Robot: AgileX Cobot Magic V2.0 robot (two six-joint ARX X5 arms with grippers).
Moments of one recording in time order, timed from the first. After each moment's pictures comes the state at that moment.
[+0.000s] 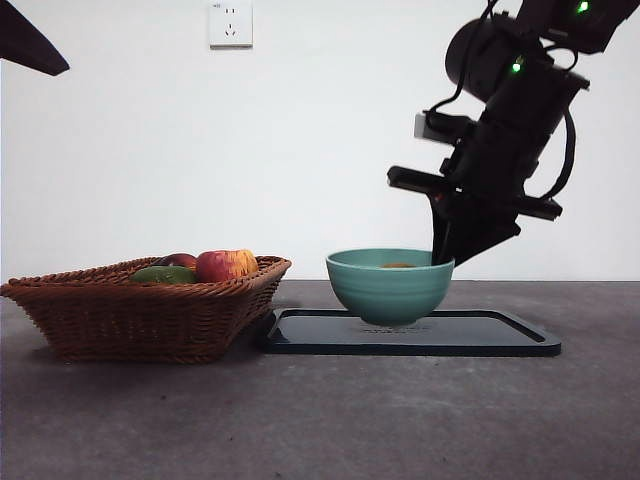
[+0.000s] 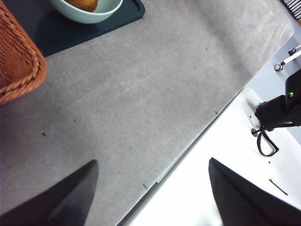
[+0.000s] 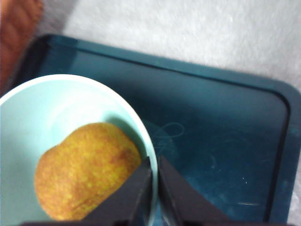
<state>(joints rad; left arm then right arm) -0.60 0.81 0.88 -0.83 0.45 -0.17 0.38 1.74 1.16 -0.32 -0.10 0.23</state>
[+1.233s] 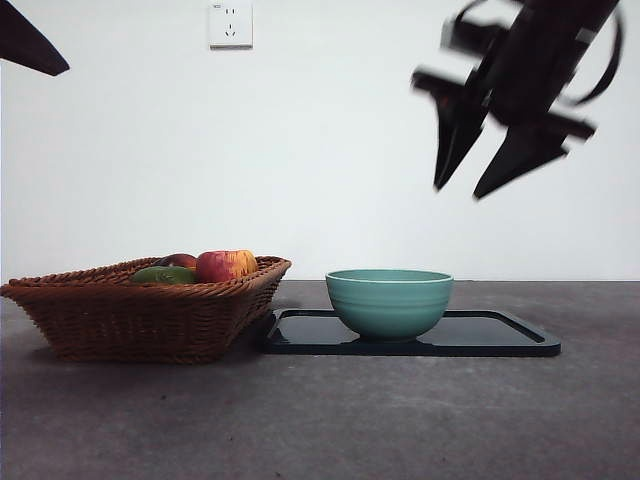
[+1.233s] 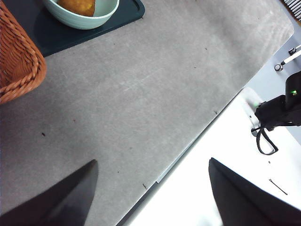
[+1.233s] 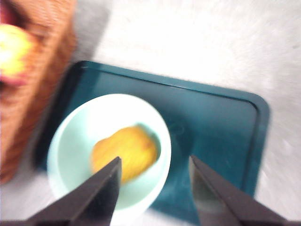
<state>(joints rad) -0.60 0.81 0.88 -0.83 0.45 -0.17 0.38 1.47 1.16 -0.49 -0.12 0.24</state>
